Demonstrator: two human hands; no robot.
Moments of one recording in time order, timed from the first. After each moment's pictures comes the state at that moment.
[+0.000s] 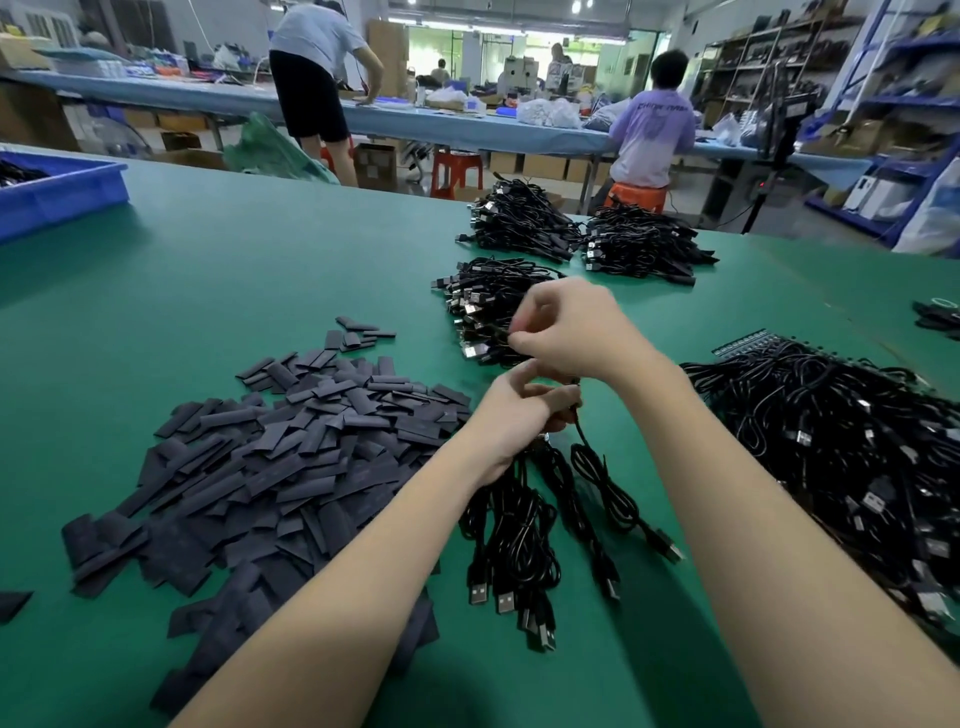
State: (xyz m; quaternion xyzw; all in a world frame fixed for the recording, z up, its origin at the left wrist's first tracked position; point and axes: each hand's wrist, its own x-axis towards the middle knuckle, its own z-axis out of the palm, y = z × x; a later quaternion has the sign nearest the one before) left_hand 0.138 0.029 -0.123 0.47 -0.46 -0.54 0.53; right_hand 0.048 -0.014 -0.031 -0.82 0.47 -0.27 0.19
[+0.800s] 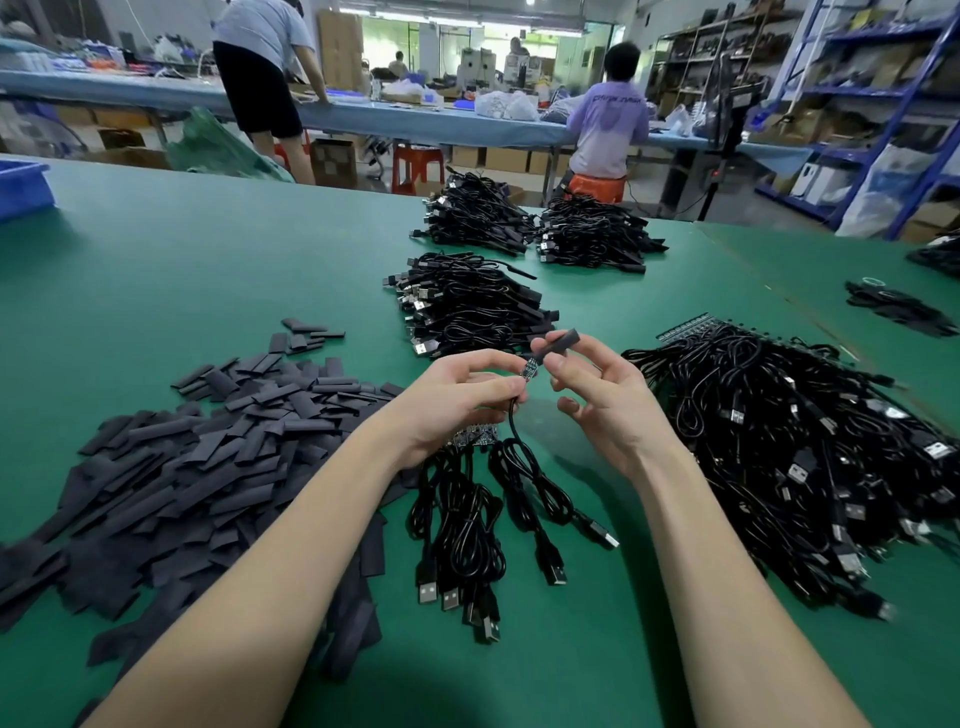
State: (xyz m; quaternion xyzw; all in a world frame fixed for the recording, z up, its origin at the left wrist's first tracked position) left_hand 0.162 0.032 -0.109 0.40 -0.55 -0.57 0.46; right_hand -0.034 0.017 -0.098 -0.52 0.34 -0.49 0.61
